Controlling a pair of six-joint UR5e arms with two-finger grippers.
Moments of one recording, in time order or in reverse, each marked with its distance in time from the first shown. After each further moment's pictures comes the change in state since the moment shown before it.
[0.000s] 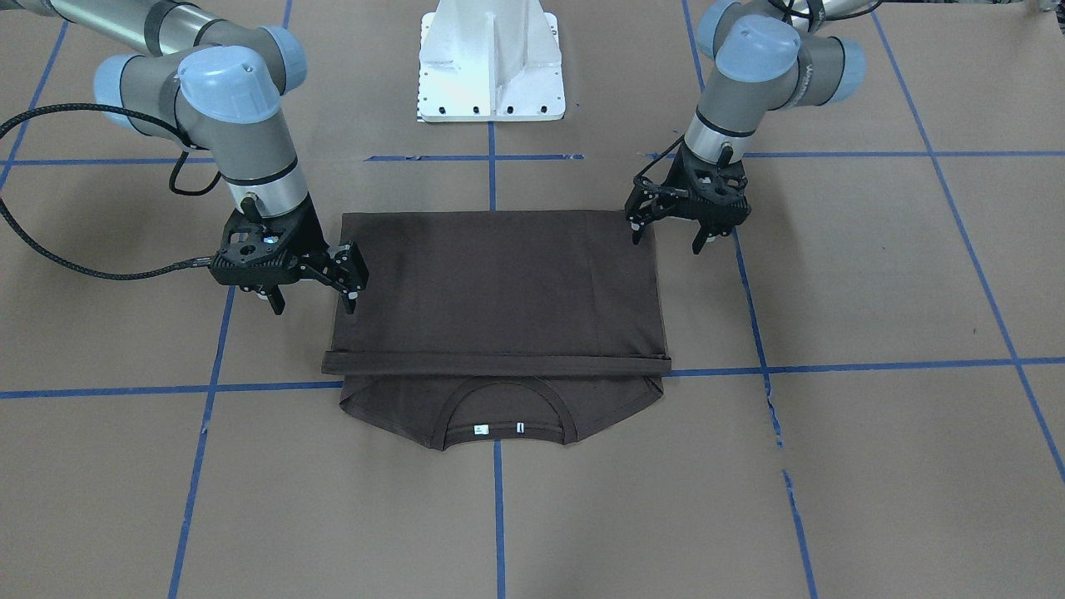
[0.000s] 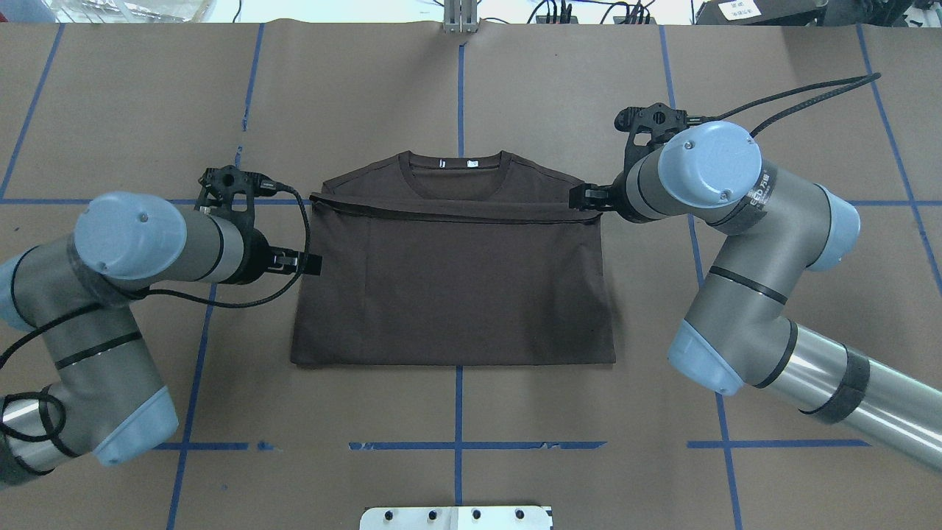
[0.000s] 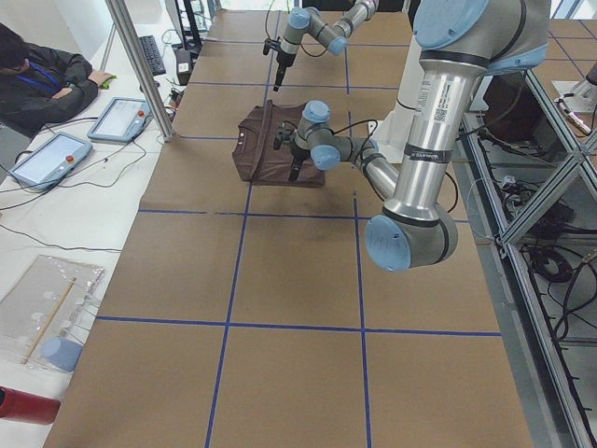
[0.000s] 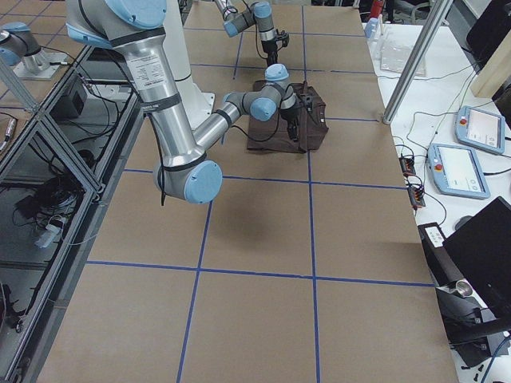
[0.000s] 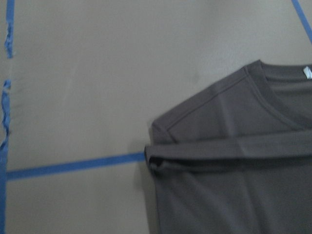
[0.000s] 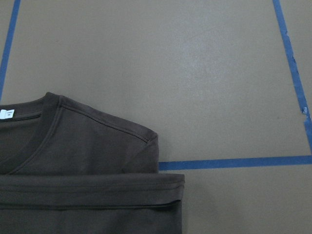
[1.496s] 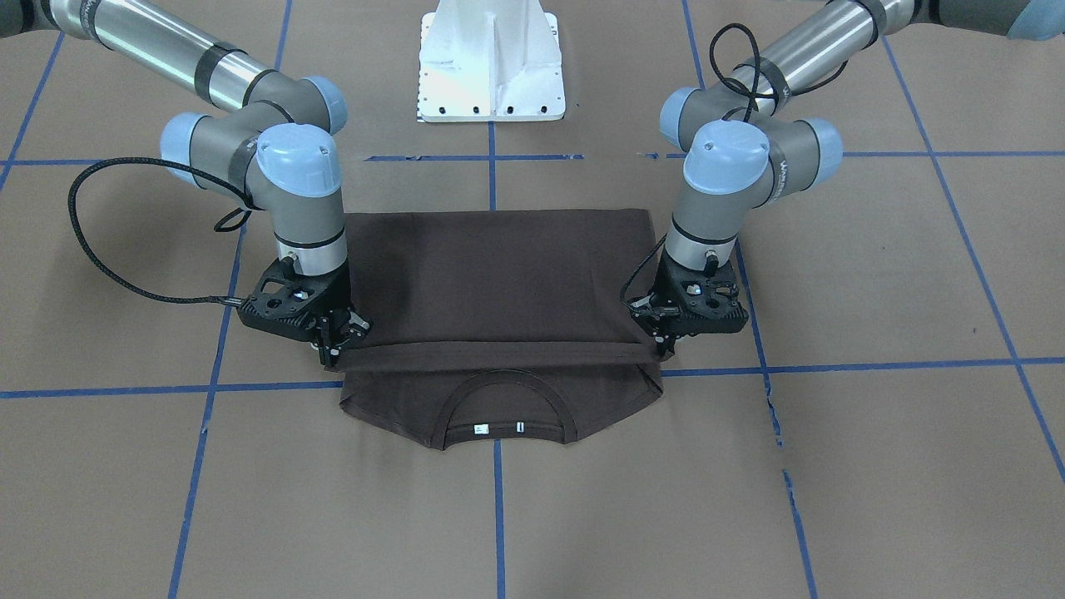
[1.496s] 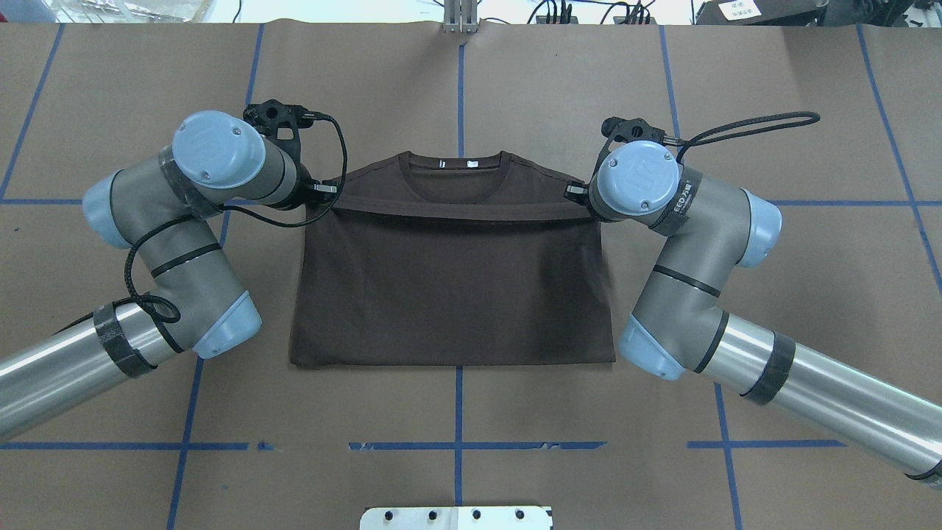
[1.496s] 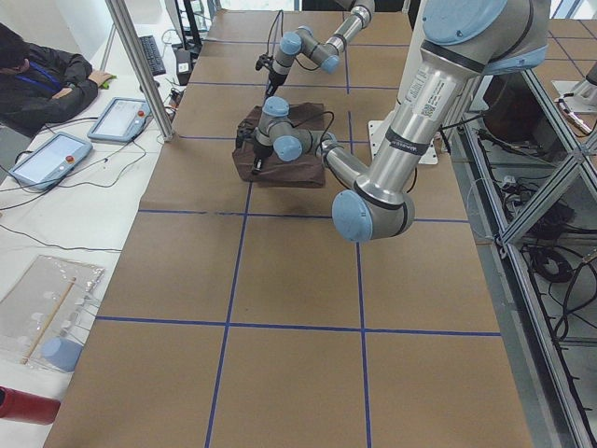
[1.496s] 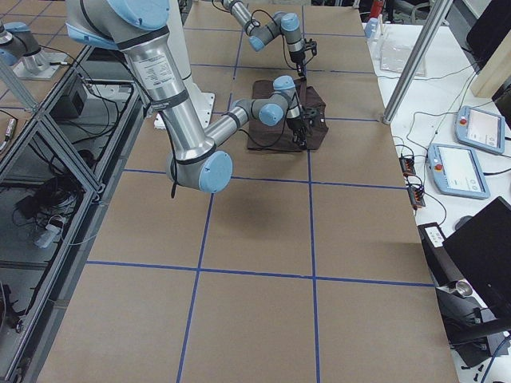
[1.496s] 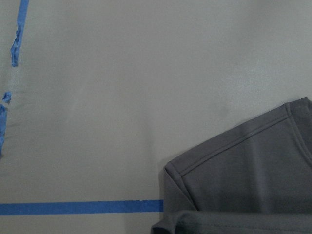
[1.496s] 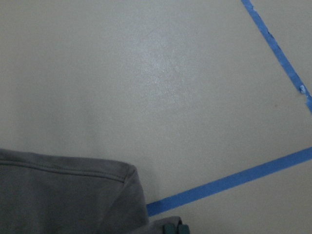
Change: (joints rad) left arm -0.163 -0.305 0.381 0.033 0.001 0.045; right arm -0.035 0.115 -0.243 0.000 -0.120 0.263
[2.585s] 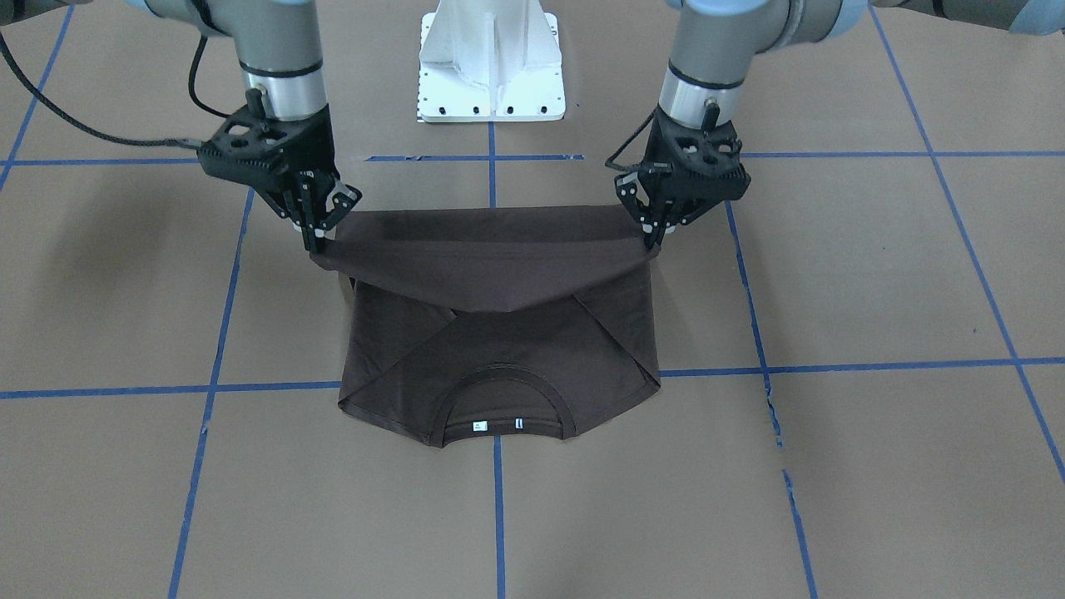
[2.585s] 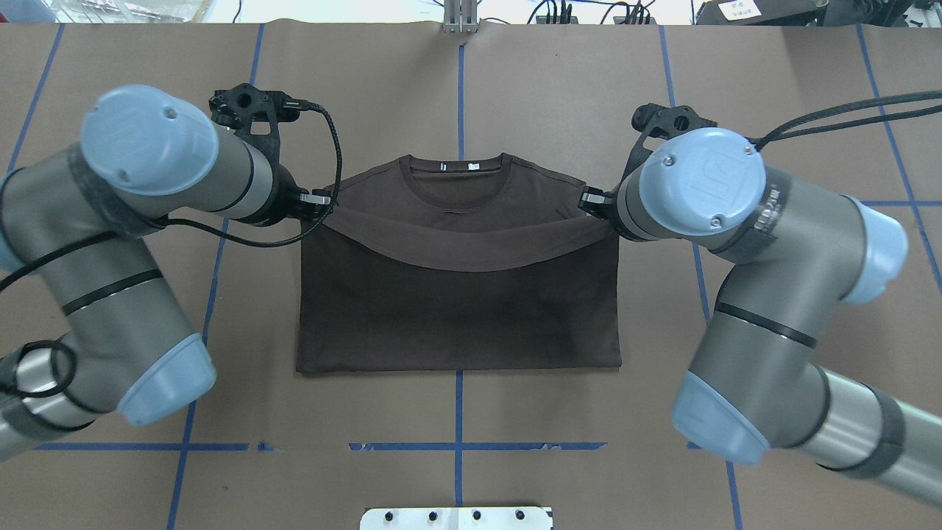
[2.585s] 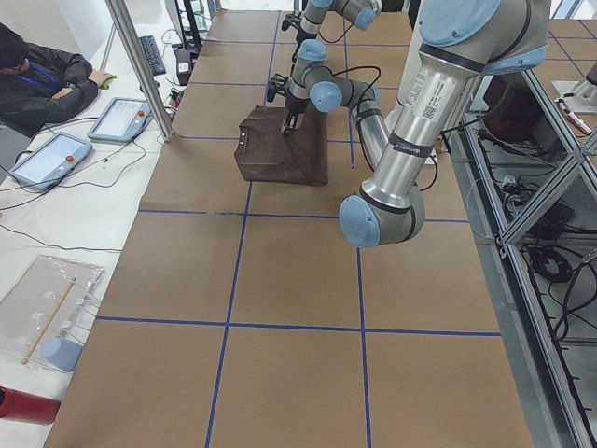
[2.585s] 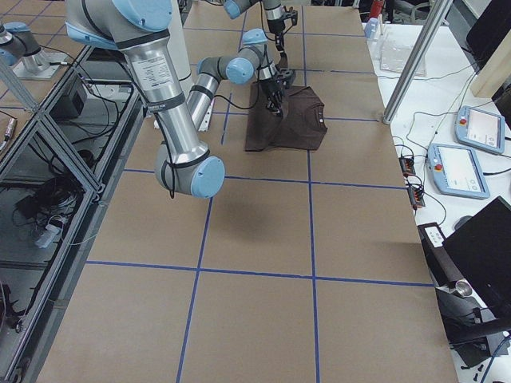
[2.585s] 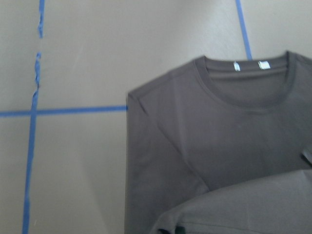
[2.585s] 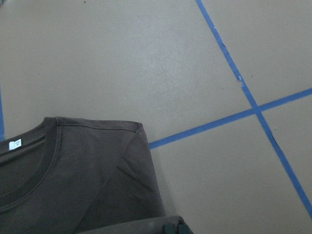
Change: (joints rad) left arm 0.015 0.042 -0.359 0.293 -0.026 -0.006; right arm -0.024 -0.050 0.396 -0.322 0.005 0.037
